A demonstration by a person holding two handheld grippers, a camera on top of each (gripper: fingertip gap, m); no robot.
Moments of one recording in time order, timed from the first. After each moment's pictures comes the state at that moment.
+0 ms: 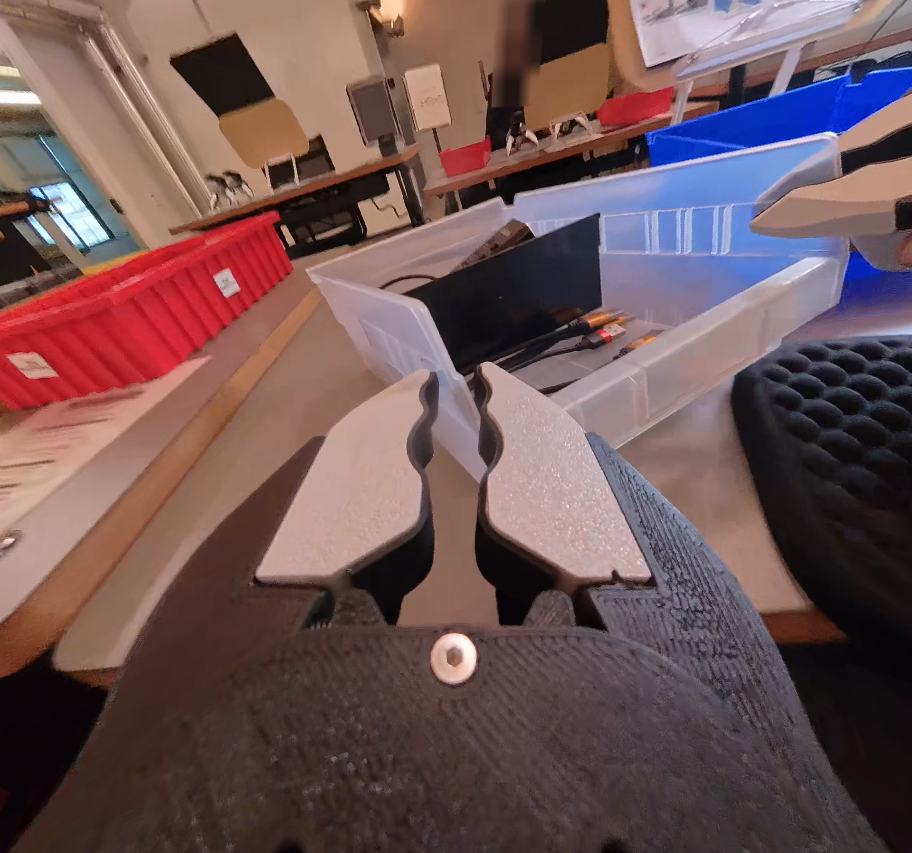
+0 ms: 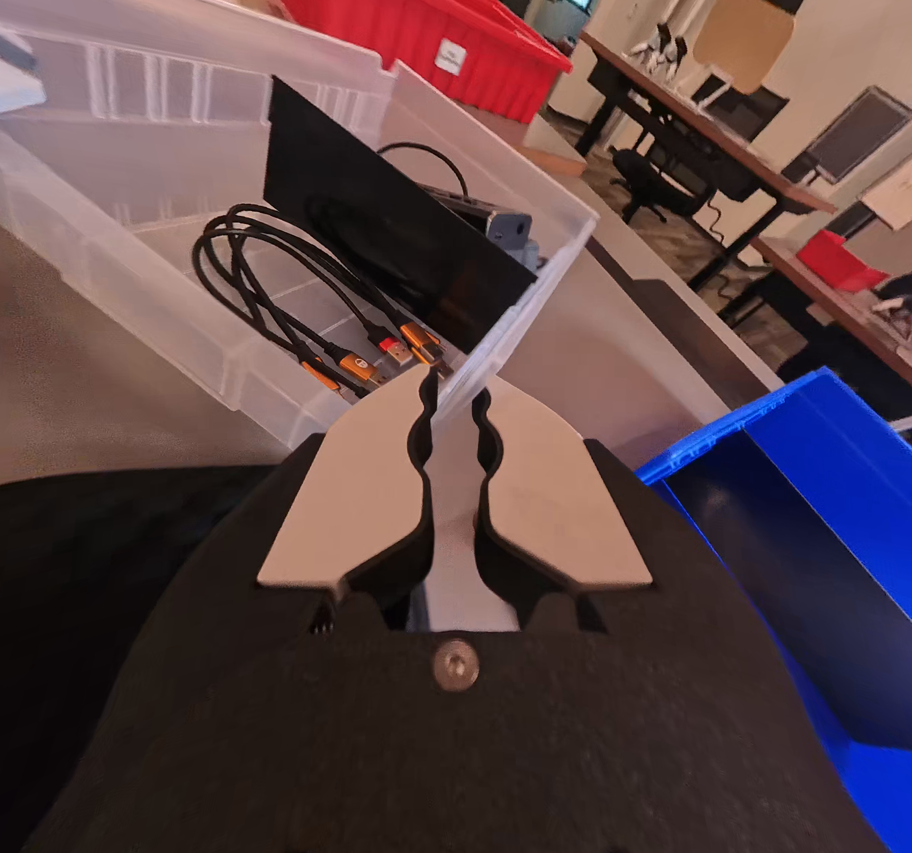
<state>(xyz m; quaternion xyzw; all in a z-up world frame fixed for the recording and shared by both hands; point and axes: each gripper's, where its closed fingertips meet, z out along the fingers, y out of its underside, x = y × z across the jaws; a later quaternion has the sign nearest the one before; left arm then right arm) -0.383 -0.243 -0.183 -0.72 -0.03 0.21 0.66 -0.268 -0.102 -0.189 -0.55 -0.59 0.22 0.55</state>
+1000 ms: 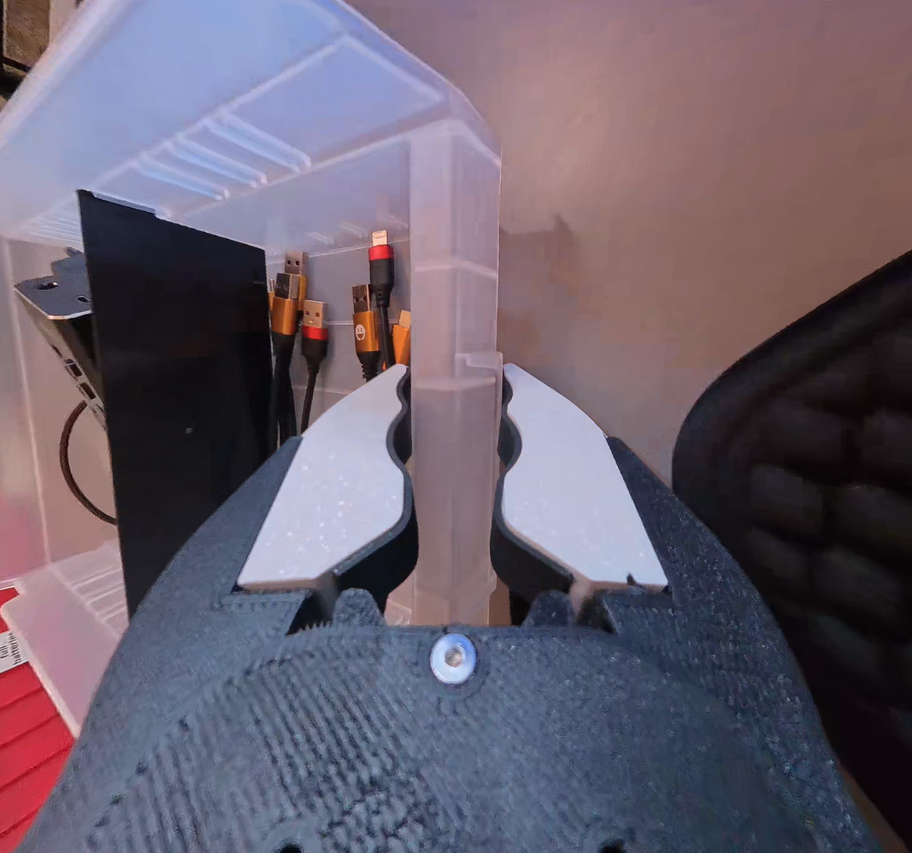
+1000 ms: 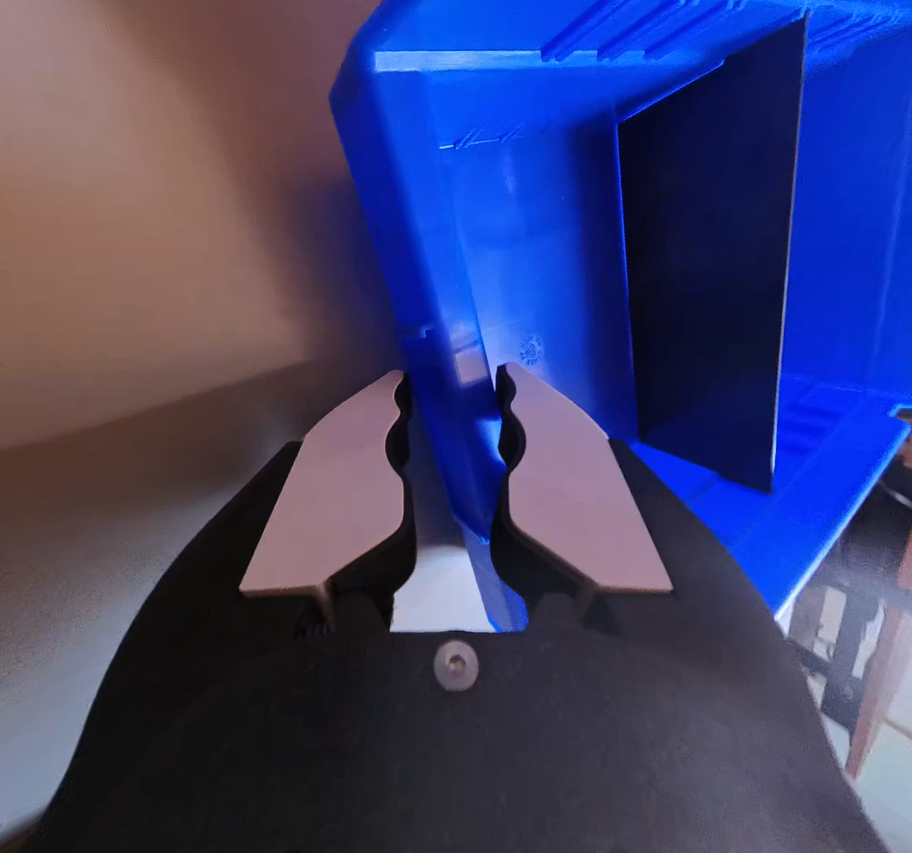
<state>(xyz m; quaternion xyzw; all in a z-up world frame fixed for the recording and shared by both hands) -0.297 -0.042 -0.276 -0.86 0.37 0.18 0.29 -0.008 0.029 -0.265 -0.54 -0.78 -0.03 0.32</state>
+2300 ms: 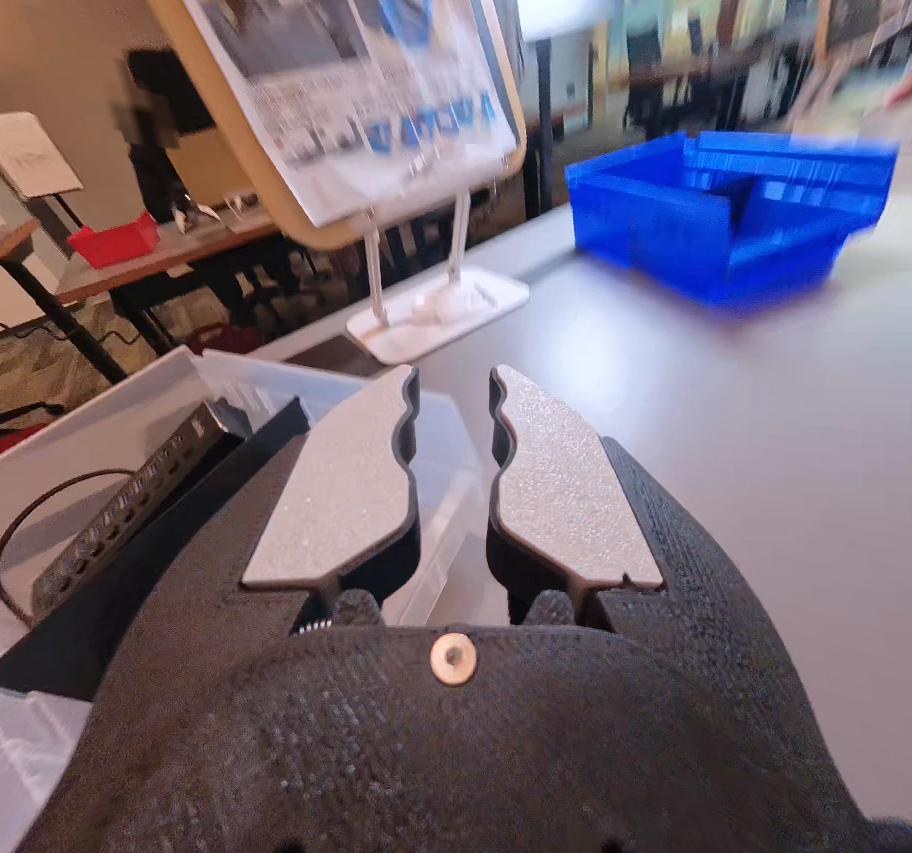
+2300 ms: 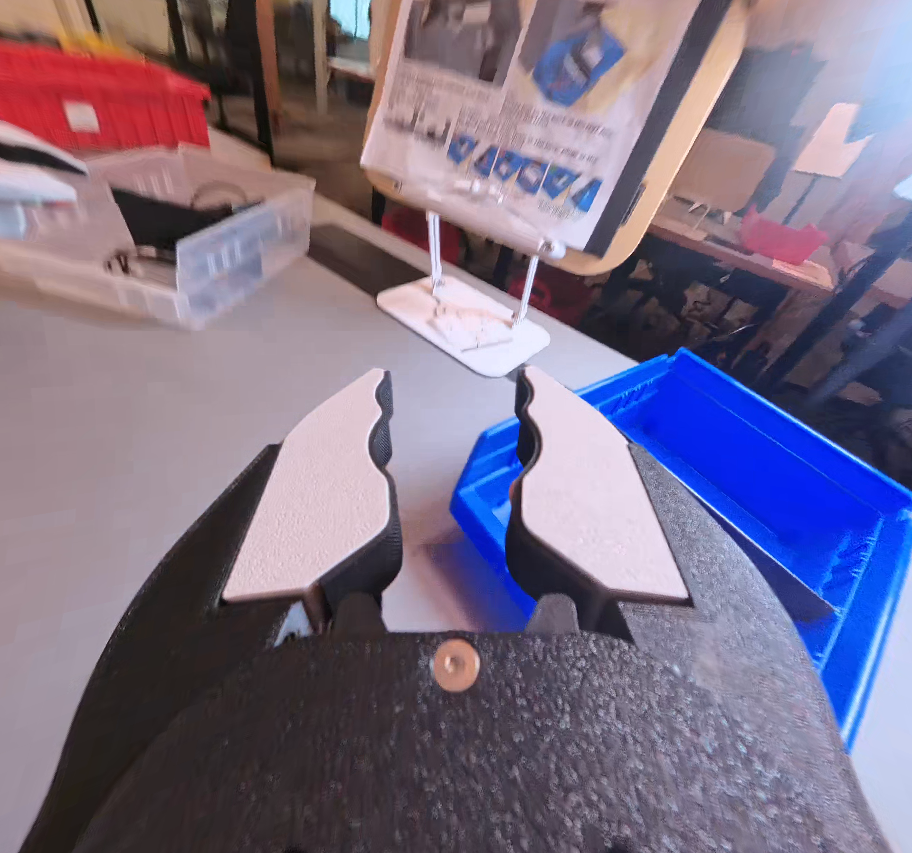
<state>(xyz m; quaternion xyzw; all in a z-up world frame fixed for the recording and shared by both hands) -0.260 0.051 -0.128 -0.72 0.18 -0.04 0.67 0.083 0.164 -0.087 -0.64 -0.40 0.24 0.61</state>
